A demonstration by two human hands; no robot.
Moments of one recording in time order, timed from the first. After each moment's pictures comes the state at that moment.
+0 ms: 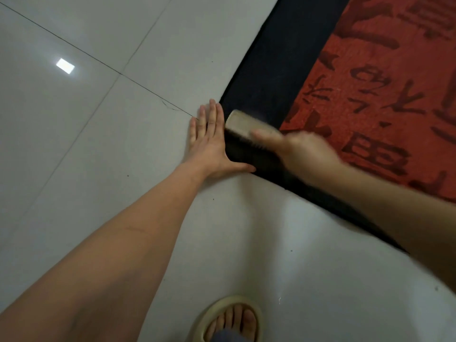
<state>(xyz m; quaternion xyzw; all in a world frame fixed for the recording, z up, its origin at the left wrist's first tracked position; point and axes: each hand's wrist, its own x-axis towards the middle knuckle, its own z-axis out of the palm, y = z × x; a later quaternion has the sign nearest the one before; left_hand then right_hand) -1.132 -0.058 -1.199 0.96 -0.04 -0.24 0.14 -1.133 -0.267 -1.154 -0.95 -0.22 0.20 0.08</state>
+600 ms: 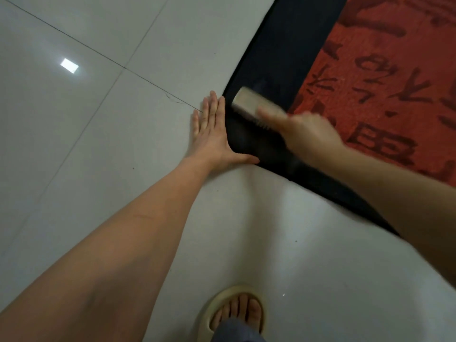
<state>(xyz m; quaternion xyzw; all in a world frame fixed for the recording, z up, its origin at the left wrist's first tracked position) -1.138 -0.058 -1.196 0.96 -0.02 -0.21 0.17 -1.122 -0.260 -1.151 -0.97 -0.14 0.20 0.07</state>
